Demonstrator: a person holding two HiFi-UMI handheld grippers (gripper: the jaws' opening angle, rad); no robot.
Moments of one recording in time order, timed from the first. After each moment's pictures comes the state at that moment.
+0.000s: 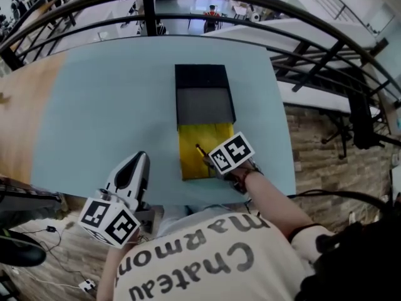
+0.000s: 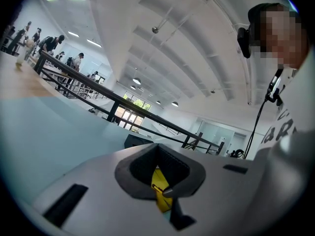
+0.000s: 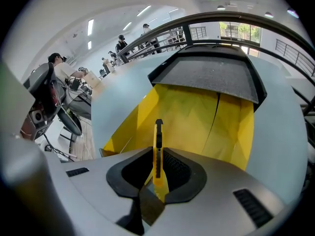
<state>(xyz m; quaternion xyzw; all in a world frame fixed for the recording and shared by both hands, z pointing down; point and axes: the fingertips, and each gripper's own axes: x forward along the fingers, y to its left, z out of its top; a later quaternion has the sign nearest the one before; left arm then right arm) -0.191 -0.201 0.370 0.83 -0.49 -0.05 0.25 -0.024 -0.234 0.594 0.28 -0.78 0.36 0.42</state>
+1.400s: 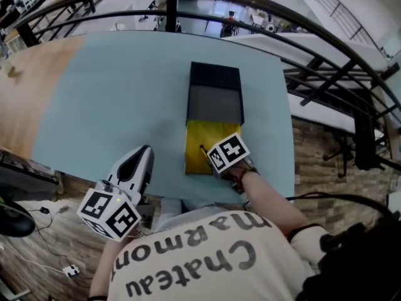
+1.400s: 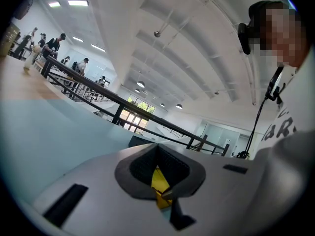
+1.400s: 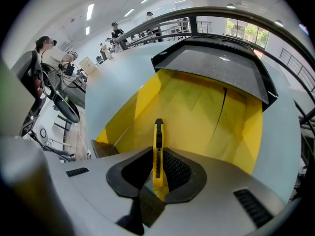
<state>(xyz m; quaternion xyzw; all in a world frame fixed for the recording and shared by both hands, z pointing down) -0.195 -0.185 0.369 0.82 -0.52 -0.06 0.24 -0.024 -0.230 0.613 0.27 -0.76 0.33 0.49</state>
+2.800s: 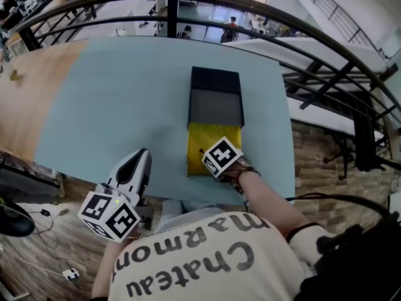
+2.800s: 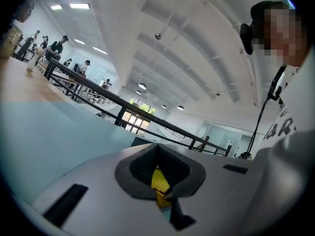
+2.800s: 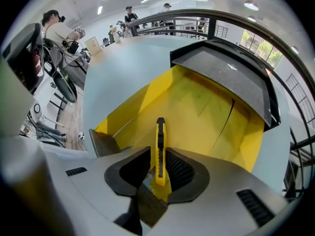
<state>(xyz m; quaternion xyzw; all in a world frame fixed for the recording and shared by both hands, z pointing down) -0.210 -0.176 0.369 0.81 -0.53 -0.07 0.24 -0.030 -0.225 0.613 0.25 -0.75 0.25 0.55</state>
